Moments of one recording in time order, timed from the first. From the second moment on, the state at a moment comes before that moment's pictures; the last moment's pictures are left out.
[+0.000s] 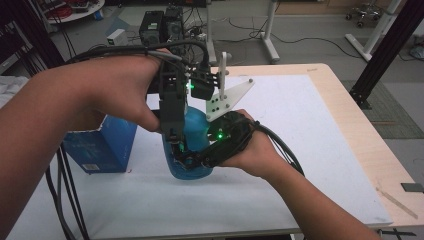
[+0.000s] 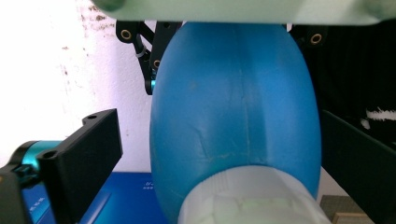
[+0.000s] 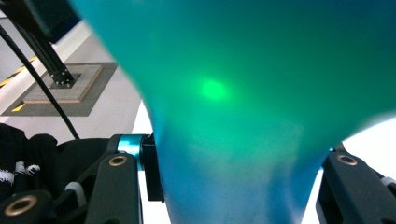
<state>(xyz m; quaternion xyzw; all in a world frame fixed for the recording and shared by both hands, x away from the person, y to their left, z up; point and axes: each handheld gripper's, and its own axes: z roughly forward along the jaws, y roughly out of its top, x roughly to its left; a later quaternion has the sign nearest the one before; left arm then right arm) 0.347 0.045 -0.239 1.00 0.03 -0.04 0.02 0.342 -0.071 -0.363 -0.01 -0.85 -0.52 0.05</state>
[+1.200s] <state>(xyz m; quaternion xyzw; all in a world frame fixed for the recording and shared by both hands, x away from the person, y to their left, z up) 0.344 0.036 -0.239 1.00 0.03 -0.01 0.01 0.346 -0.074 -0.363 -0.02 -0.85 -0.53 0.05</state>
